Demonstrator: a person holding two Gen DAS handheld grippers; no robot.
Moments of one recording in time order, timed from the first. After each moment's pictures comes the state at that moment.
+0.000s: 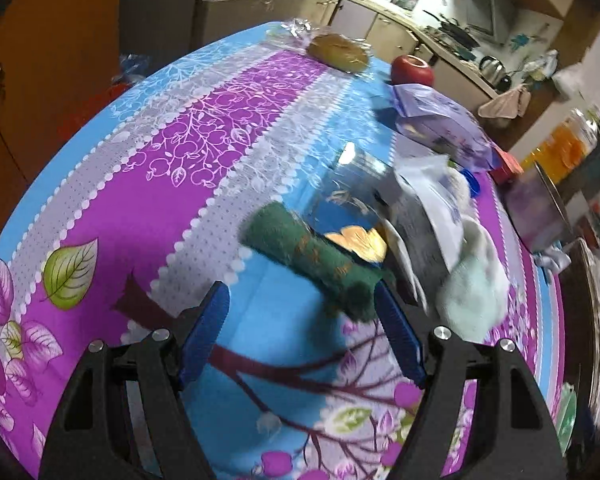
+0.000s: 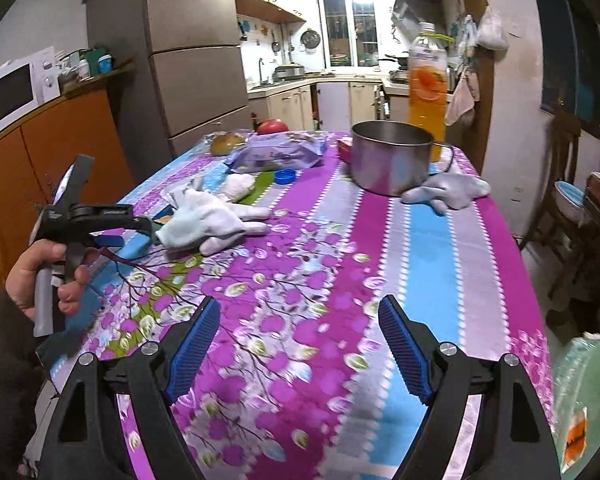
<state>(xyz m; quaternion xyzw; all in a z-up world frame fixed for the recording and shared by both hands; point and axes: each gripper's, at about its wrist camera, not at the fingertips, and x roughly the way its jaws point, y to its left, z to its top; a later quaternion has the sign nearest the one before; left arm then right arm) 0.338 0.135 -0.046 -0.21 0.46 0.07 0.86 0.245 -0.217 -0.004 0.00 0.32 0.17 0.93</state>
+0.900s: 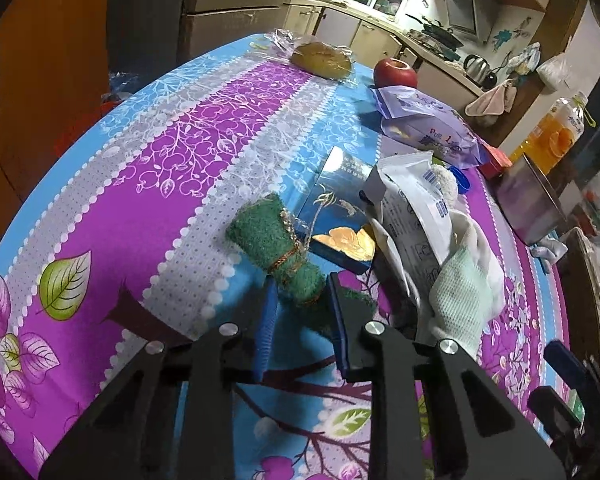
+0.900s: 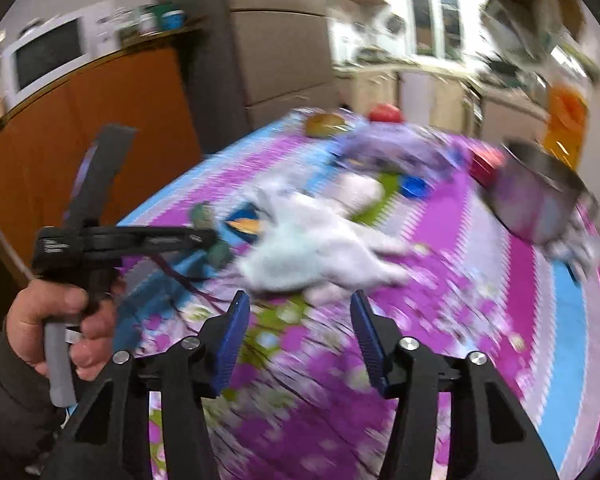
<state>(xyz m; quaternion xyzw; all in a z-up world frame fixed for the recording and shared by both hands) 0.328 0.130 -0.046 -0.18 0.43 0.05 0.88 0.317 -0.081 -0.016 -0.06 0.33 0.31 0.89</state>
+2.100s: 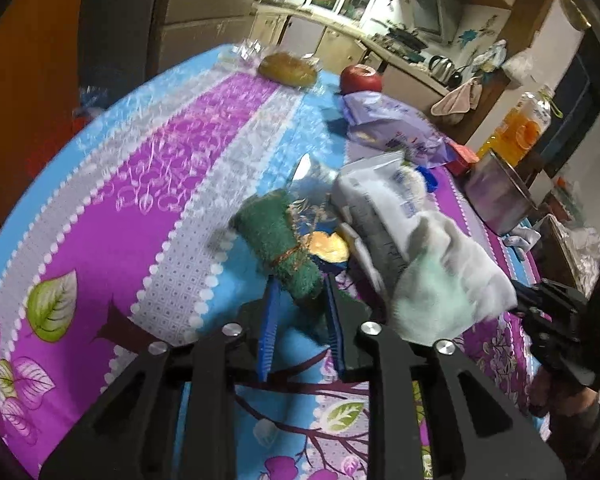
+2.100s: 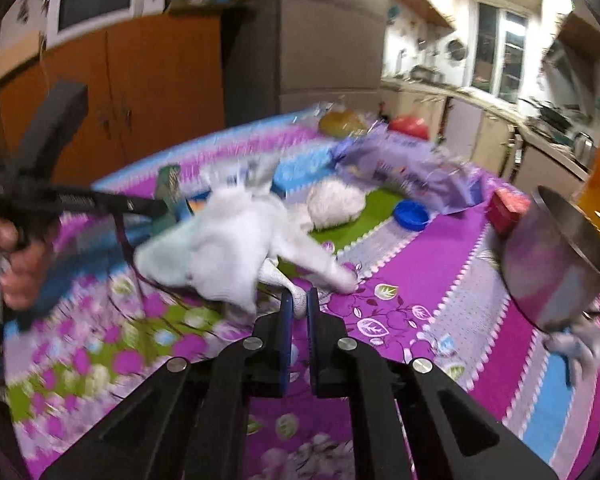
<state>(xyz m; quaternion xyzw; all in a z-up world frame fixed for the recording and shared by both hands) 0.319 0.124 -0.038 -0.17 0.40 -0.01 0.90 0.375 -0.109 -0.030 -0.14 0.30 0.37 0.87</state>
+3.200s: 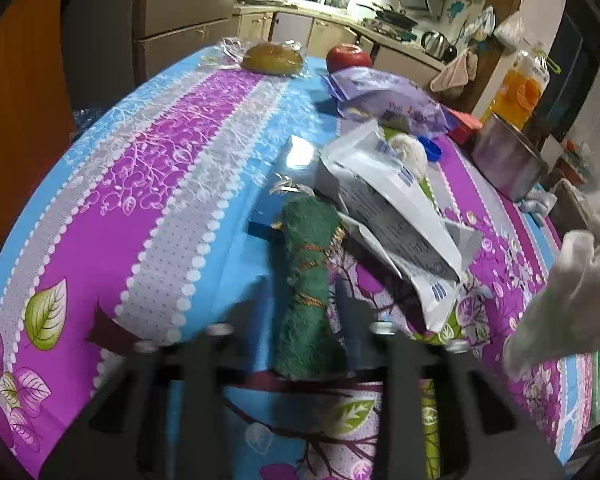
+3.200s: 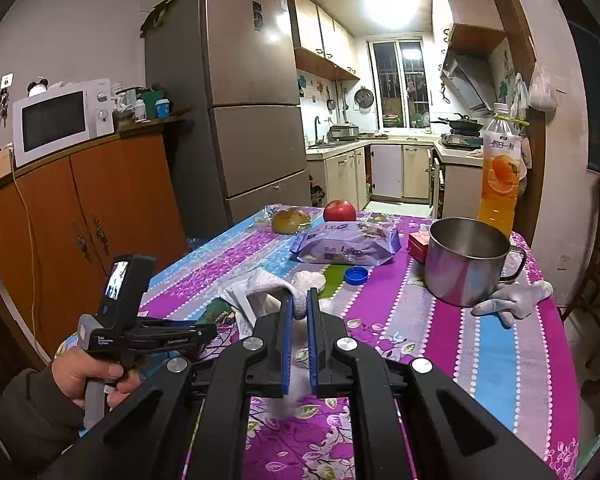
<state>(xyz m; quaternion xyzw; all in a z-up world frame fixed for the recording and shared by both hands) 0.327 0.102 -0.054 -0.12 0.43 -0.01 0.90 0.271 -0.153 0.056 0.00 0.21 0.26 0.94</state>
